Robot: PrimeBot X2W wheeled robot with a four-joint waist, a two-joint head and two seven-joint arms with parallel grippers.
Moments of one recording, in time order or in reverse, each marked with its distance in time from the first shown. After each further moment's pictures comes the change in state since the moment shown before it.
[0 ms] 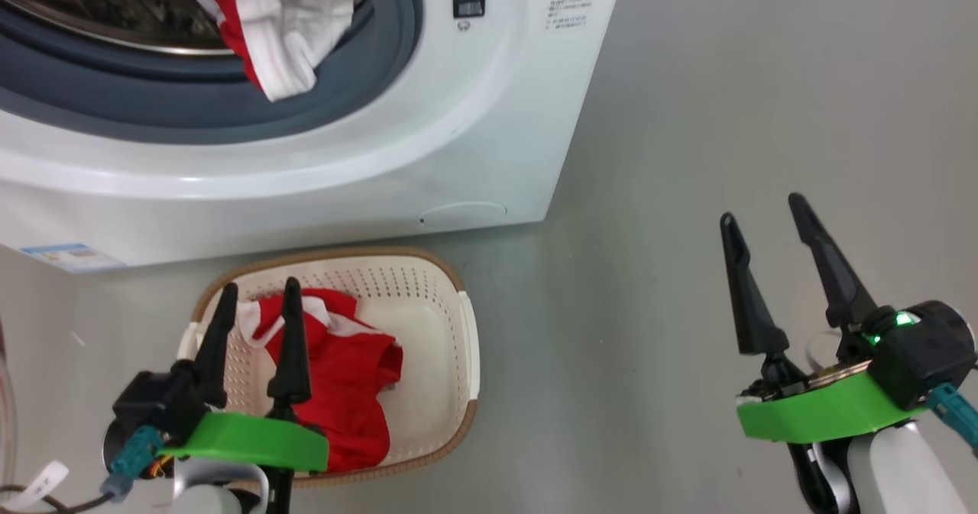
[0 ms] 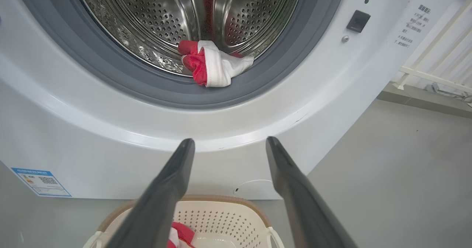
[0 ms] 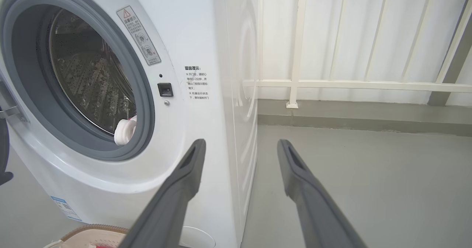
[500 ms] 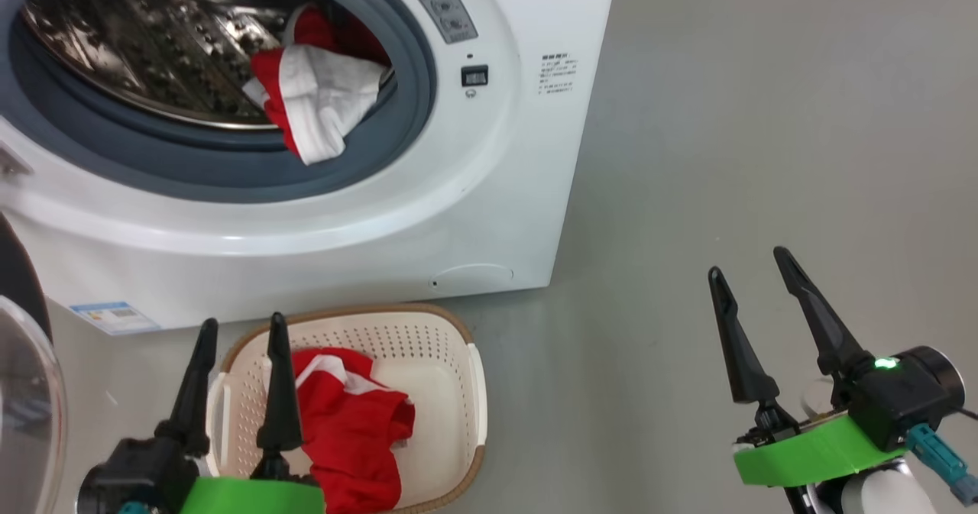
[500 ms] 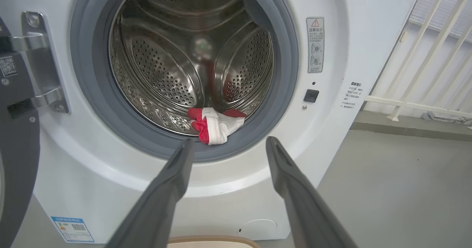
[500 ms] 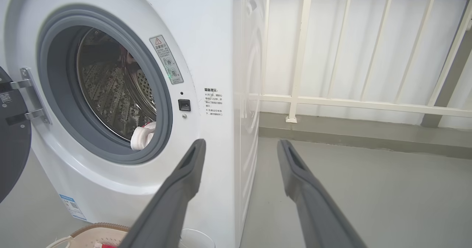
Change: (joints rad) left arm 0.162 0.002 0.002 -0.219 0.039 0.053 -0.004; right arm 0.086 0.000 0.011 0.005 -0.040 0.000 0.000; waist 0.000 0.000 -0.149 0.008
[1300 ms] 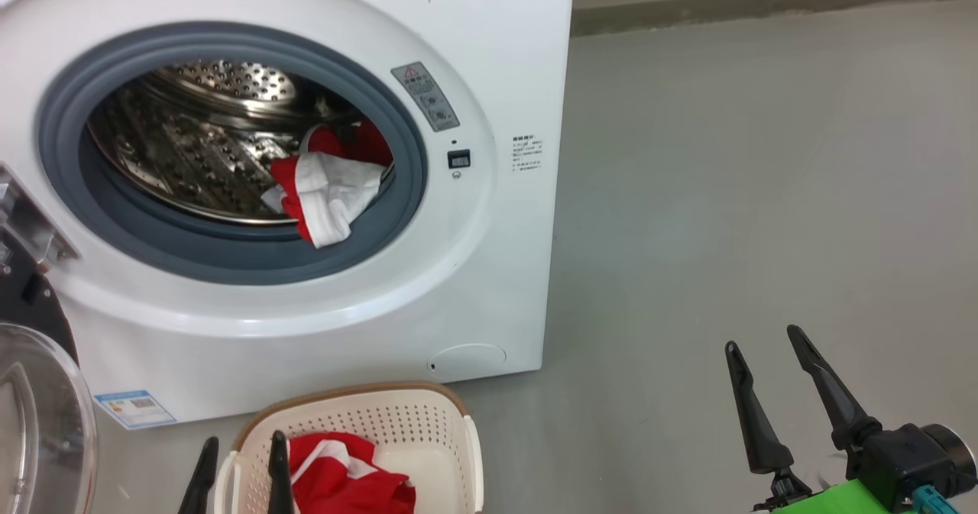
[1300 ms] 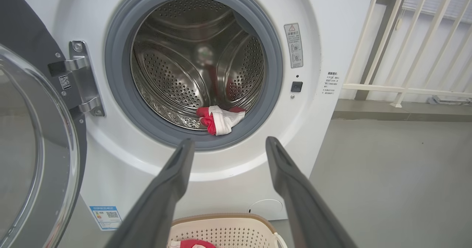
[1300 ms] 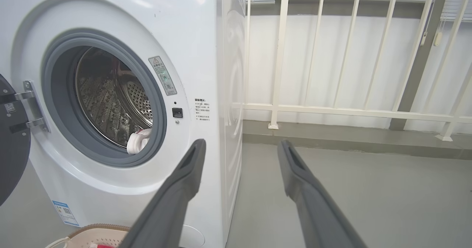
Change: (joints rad) left arm 0.257 0.014 0.012 -0.073 0.091 0.026 0.003; right arm 0.163 0.003 -0.035 0.004 -0.009 0.000 0.000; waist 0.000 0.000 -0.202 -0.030
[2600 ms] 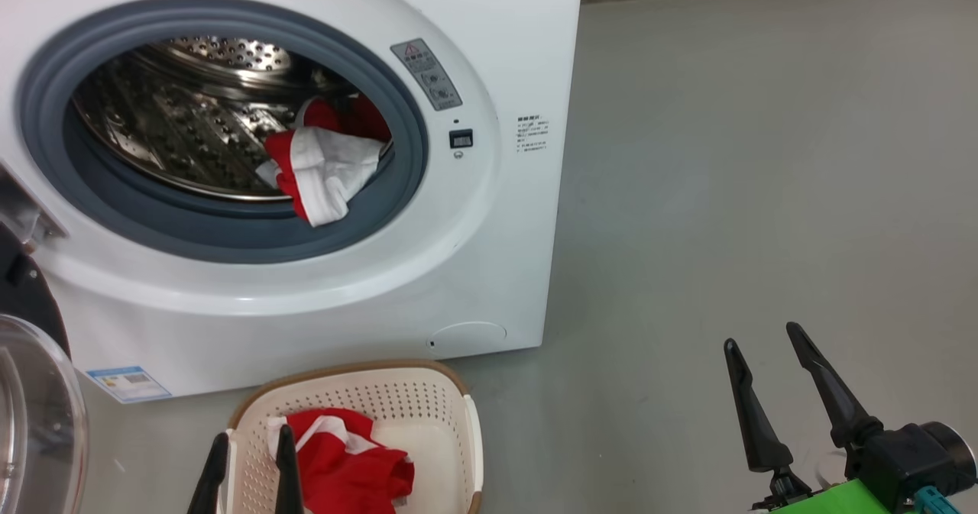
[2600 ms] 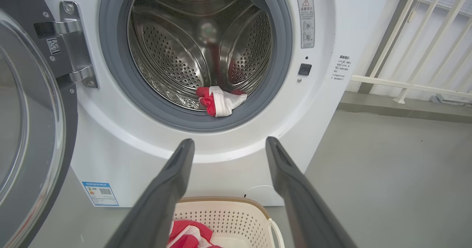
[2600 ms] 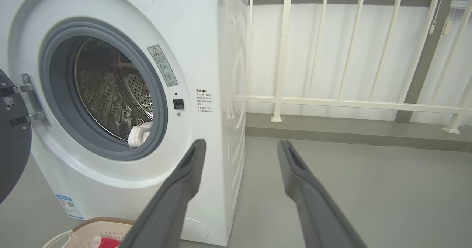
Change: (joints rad) left arm -0.019 0.003 -0.029 0.033 -0.063 0.034 0.004; right arm 0.003 0.002 0.003 -0.018 0.003 0.000 0.000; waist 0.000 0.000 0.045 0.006
